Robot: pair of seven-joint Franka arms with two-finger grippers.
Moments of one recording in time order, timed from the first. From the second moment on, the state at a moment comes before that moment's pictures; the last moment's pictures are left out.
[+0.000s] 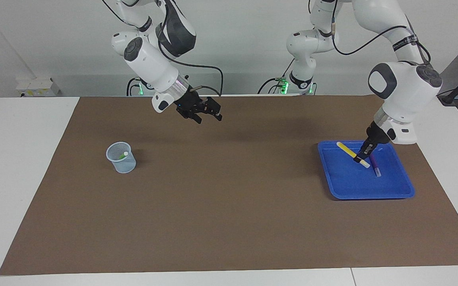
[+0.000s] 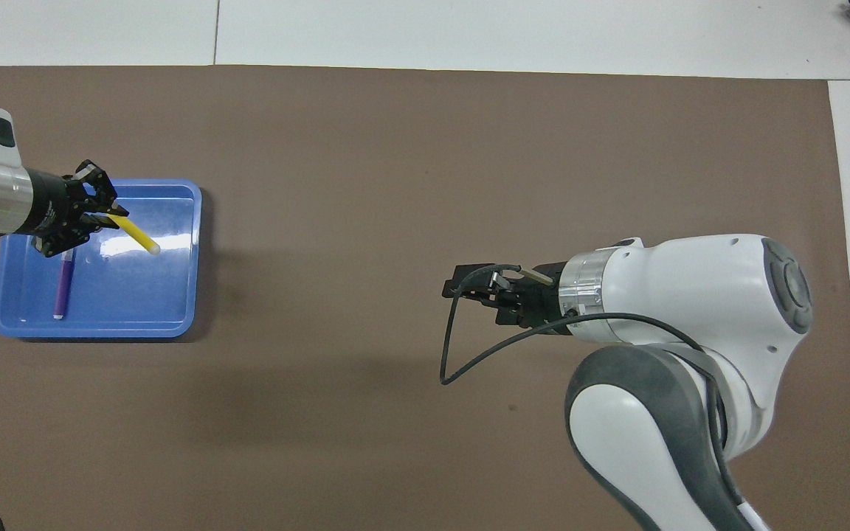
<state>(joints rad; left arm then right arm) 0.06 0.05 -0.09 -1.90 -0.26 2.10 -1.02 0.35 -0.07 0.10 -2.08 0.75 2.26 0.47</state>
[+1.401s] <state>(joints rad) -0.24 -0.12 -0.09 -1.93 -0.33 2.03 -1.90 0.59 0.05 0.18 -1.96 0.96 2.79 0.92</state>
